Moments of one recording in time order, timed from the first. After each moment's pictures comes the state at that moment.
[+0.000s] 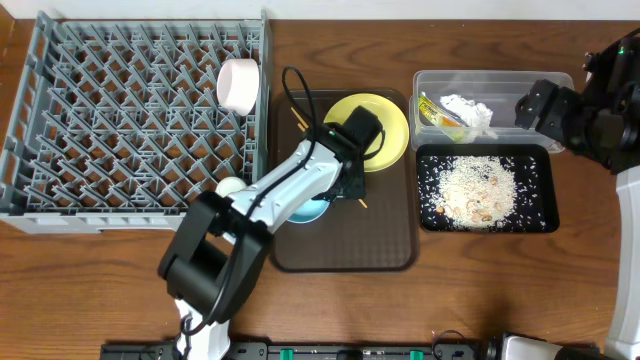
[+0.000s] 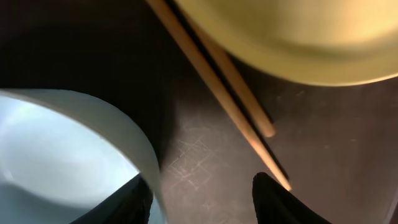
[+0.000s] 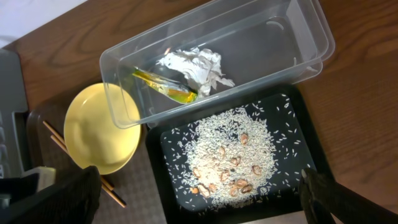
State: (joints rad) left arm -0.65 1.97 1.40 -0.85 -0.01 -0.66; right arm -0.17 1.45 1.61 -1.15 -0.14 0.30
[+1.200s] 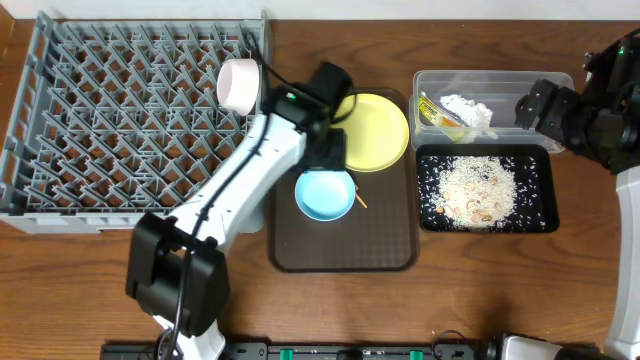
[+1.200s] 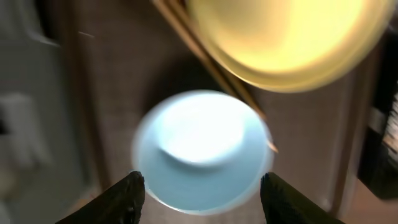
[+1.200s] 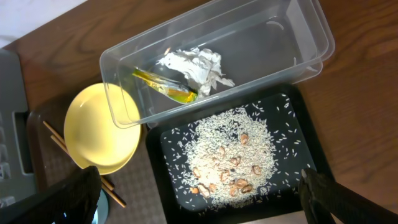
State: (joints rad) left arm -0.51 1.86 1.61 -1.11 0.04 -0.48; right arm -0.17 1.45 1.61 -1.15 -0.14 0.30
